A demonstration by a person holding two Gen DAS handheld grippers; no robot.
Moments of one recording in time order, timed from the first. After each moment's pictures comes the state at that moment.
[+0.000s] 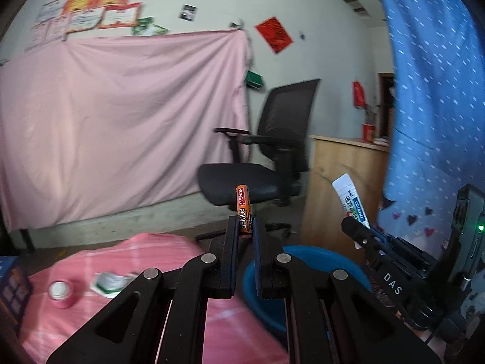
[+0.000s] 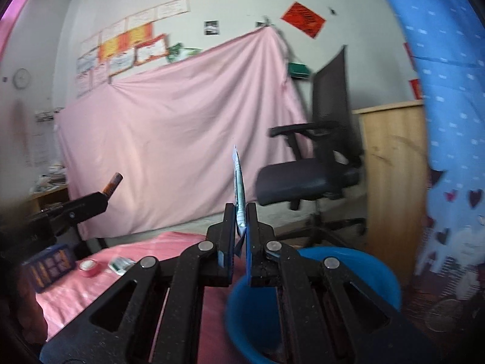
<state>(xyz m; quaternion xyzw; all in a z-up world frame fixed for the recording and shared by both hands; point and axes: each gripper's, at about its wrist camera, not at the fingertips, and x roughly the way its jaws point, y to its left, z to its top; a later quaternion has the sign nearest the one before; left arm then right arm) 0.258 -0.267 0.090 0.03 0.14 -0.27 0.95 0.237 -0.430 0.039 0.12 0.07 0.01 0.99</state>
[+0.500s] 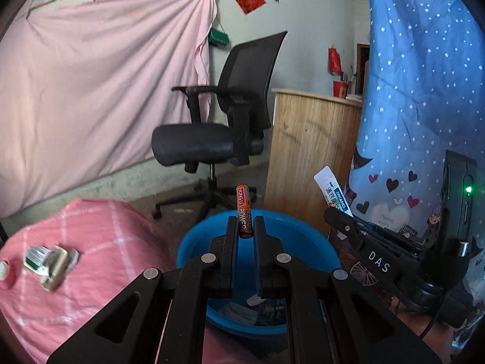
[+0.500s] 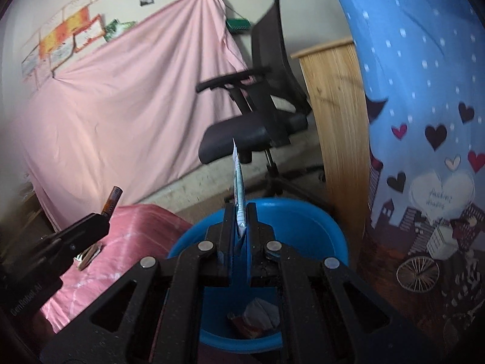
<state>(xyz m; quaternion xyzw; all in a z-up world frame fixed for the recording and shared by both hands) 0.284 -0.352 0.045 0.04 0.23 -0.33 0.92 0.249 -0.509 0.000 0.19 0.19 -0.06 0.96</state>
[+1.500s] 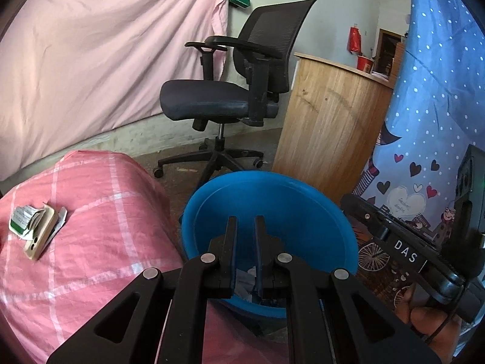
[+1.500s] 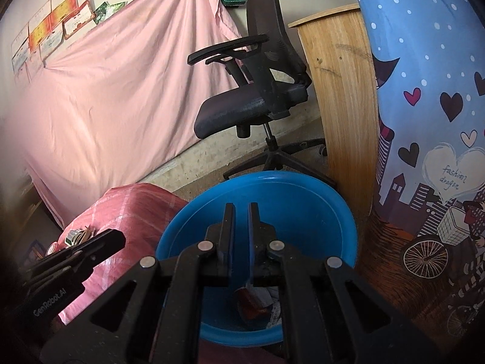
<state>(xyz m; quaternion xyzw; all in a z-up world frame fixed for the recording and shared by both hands) 0.317 -0.338 0.014 0.03 0.32 -0.30 0.90 0.266 -0.511 -0.015 0.20 0.25 -0.05 0.95</state>
